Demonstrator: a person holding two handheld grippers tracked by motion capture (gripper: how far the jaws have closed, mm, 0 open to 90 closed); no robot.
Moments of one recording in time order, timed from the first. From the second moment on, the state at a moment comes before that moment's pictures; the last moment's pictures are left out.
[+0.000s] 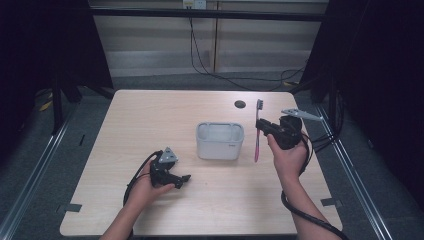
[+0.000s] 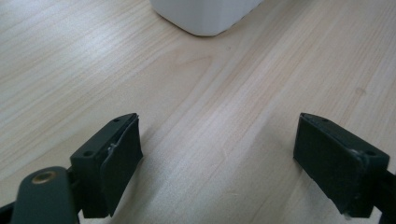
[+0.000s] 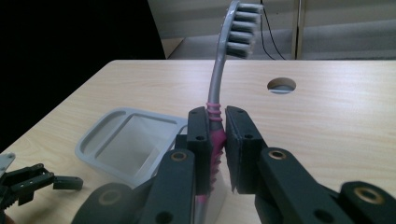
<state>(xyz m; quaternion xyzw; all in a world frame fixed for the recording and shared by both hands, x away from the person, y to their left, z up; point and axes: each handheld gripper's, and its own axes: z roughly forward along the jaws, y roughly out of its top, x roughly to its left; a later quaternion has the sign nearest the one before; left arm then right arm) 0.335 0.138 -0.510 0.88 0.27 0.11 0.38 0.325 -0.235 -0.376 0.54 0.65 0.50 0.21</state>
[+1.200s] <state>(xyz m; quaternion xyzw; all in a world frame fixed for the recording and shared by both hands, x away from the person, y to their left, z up) 0.335 0.137 -0.511 0.87 0.28 0.11 0.38 0.351 -0.219 -0.354 0.50 0.64 0.53 0.26</state>
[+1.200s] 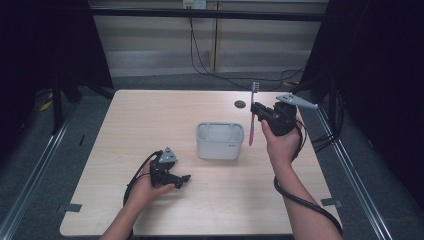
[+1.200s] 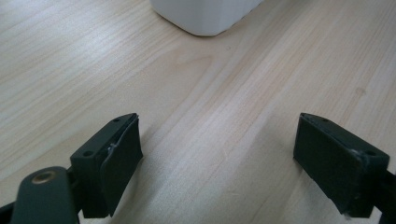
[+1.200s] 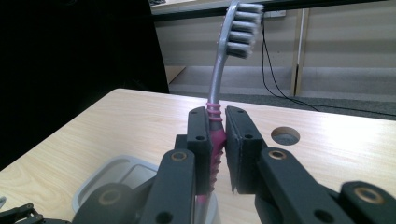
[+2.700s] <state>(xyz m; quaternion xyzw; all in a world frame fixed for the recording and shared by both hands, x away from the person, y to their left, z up) 0.335 0.138 -0.510 0.87 0.28 0.11 0.38 0.383 -0.190 -0.362 0.48 0.64 0.54 0.27</state>
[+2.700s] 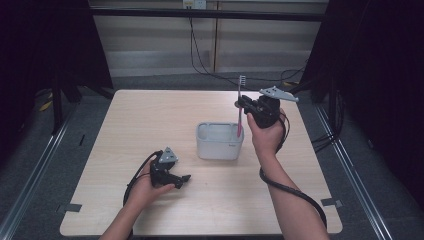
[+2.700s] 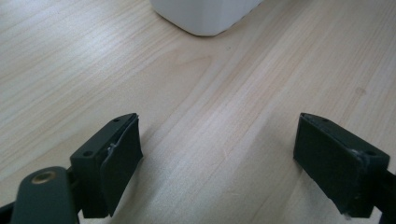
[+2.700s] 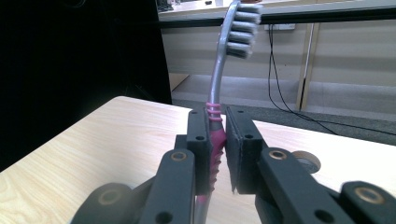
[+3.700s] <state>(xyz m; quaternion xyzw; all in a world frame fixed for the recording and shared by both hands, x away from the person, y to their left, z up) 0.335 0.137 -0.511 0.87 0.28 0.11 0.38 0.392 -0.185 -0.380 0.48 0.65 0.53 0.27</state>
